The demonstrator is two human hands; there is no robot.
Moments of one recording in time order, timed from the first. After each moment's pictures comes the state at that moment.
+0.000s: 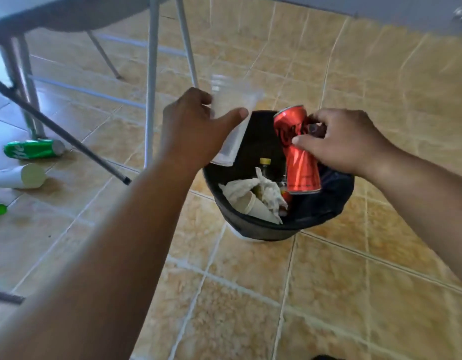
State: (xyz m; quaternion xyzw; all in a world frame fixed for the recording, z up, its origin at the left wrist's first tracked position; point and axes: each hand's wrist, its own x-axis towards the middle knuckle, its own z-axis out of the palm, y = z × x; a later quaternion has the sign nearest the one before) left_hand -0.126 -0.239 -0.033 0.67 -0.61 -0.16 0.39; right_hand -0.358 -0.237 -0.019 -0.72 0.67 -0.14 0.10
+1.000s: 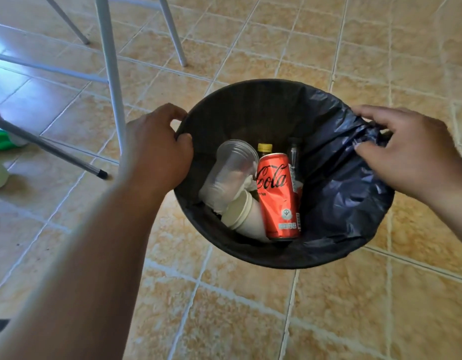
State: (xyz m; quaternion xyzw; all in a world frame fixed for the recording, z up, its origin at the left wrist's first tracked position) left_hand -0.119 -0.276 -0.106 0.73 -0.62 -0.15 0.24; right_hand -0.428 -0.256 -0.091 -0.66 0.72 -0.17 0.12
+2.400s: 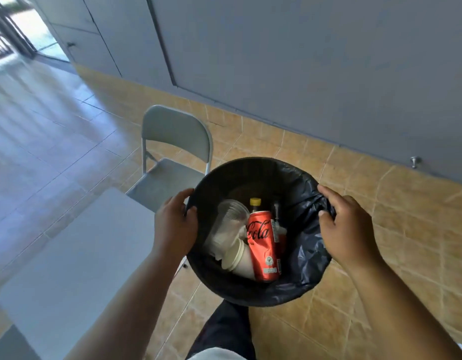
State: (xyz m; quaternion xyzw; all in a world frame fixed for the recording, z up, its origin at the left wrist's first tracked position) left_hand -0.148 -0.309 0.601 0.78 -0.49 -0.21 0.34; right_hand -0.439 -0.335 0.614 -0.67 0.66 -0.27 0.20
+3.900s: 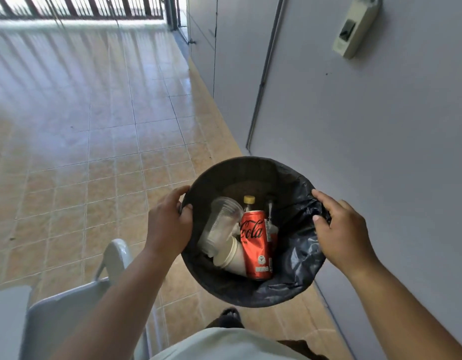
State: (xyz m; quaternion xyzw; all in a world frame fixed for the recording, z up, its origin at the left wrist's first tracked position) left_hand 0.107 -1.085 0.601 0.87 -0.23 -0.08 0.43; right_hand -0.100 -1.287 0.649 -0.88 0.40 -0.15 0.21
